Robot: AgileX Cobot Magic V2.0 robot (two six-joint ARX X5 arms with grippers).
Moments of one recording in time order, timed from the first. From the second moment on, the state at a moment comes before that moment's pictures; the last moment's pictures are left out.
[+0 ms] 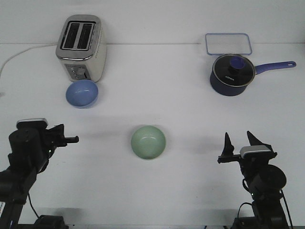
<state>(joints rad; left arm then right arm) -0.06 0.86 0.95 -0.53 0.00 -0.13 0.05 0.47 0.40 -0.07 -0.08 0.07</state>
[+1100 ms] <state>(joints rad) -0.06 1.01 1.01 -0.56 0.02 -0.10 0.05 0.47 0.40 -0.07 -0.08 0.07</state>
